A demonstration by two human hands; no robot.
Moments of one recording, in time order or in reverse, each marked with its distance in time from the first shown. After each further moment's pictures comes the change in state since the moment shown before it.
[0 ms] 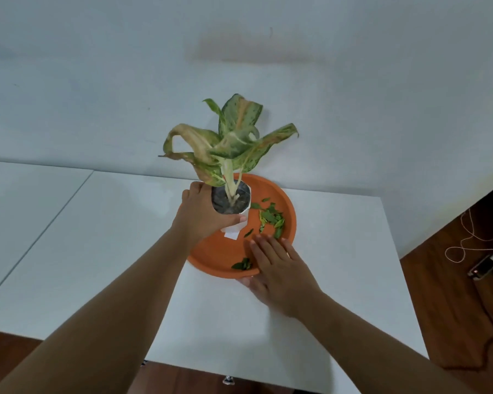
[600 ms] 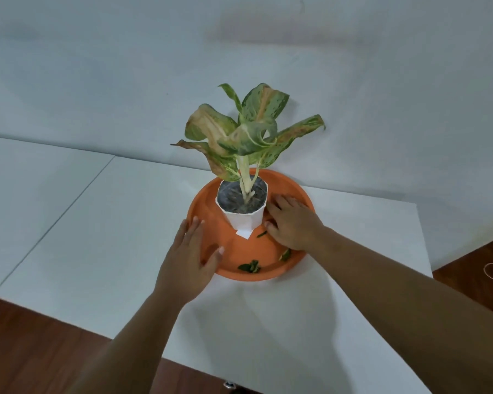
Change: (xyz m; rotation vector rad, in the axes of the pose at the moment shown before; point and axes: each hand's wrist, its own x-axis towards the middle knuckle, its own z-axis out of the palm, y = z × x) left_hand -0.101 -0.040 0.022 0.081 -0.024 -0.169; right_hand 0.113 0.054 -0.010 -0.010 -0.253 -0.005
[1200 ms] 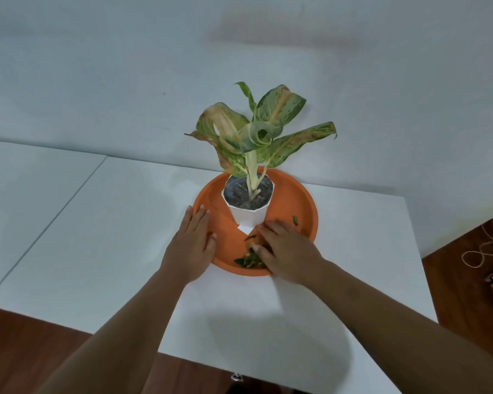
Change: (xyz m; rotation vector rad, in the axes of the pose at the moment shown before) left_hand 0.030 -0.014 -0.001 0.095 -0.048 0.153; right_hand -0.065 -0.053 0.002 0.188 -0.002 0.050
